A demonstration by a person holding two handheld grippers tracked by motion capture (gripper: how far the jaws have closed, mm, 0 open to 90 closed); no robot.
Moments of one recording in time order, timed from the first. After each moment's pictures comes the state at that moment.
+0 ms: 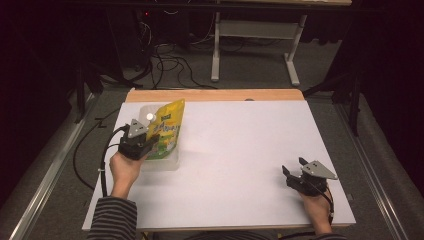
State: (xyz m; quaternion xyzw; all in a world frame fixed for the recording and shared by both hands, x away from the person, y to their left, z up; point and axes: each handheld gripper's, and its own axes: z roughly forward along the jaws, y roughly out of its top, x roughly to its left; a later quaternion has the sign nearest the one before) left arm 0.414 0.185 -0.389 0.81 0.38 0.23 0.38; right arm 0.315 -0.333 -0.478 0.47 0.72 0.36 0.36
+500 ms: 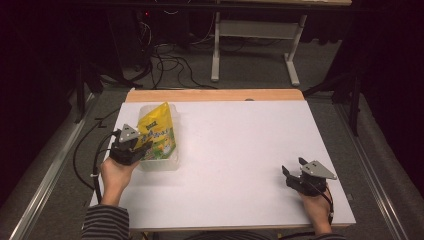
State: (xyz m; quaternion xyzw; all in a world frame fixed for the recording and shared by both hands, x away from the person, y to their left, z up) left arm 0.401 0.205 -0.394 0.81 0.39 0.22 0.38; right arm 0.315 -0.333 -0.479 0.47 0.72 0.36 0.36
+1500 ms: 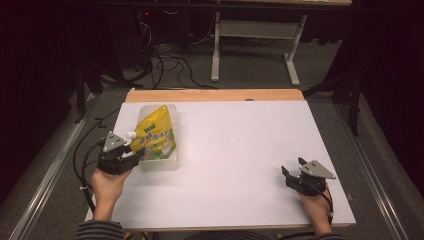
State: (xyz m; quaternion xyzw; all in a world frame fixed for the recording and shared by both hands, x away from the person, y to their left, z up) left arm 0.370 0.227 -0.391 0.77 0.45 0.23 0.40; right arm 0.316 -0.332 -0.479 0.47 0.73 0.36 0.36
